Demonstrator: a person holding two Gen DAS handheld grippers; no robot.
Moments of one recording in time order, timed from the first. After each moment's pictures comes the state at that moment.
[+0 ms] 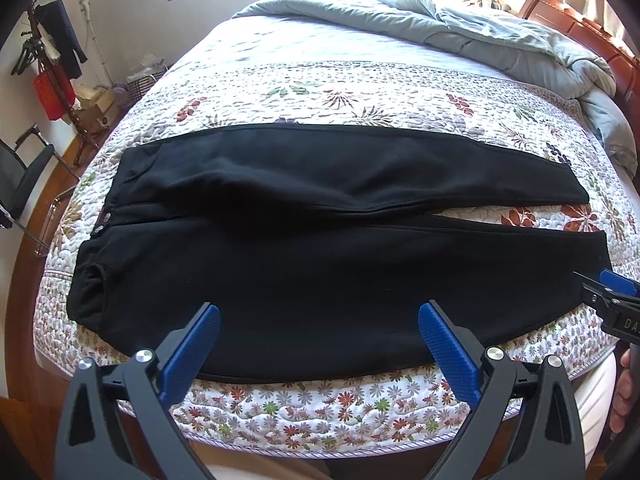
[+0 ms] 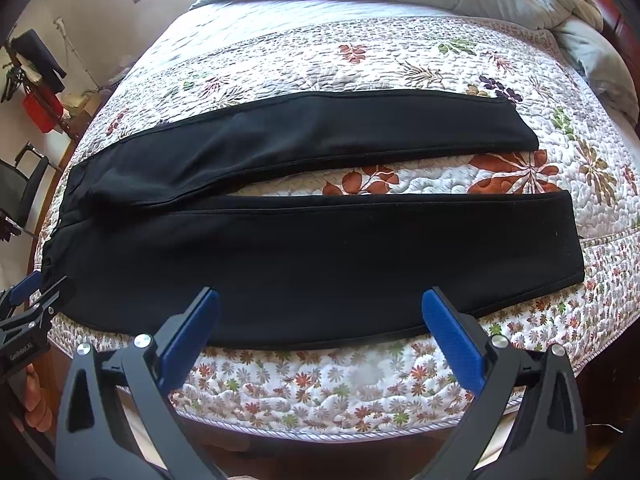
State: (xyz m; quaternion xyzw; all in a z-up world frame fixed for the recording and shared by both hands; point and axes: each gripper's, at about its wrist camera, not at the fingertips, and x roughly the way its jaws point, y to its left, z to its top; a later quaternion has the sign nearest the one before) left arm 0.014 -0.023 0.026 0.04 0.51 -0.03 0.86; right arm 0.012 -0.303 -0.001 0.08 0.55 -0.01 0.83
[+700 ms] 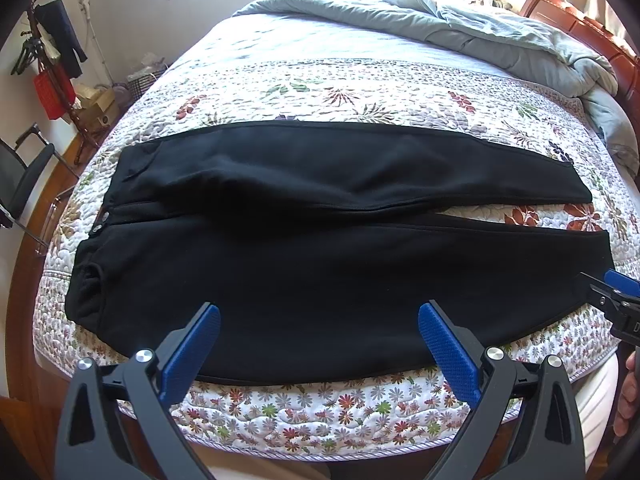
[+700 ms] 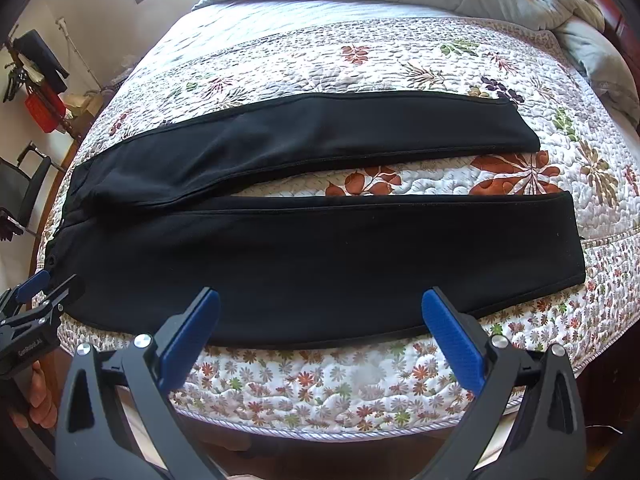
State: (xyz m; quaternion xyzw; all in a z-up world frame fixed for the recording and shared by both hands) left arm 0.017 -0.022 0.020 0.04 0.51 -0.03 0.86; right arm 0.011 -0.302 0.003 0.08 0.55 0.00 0.83
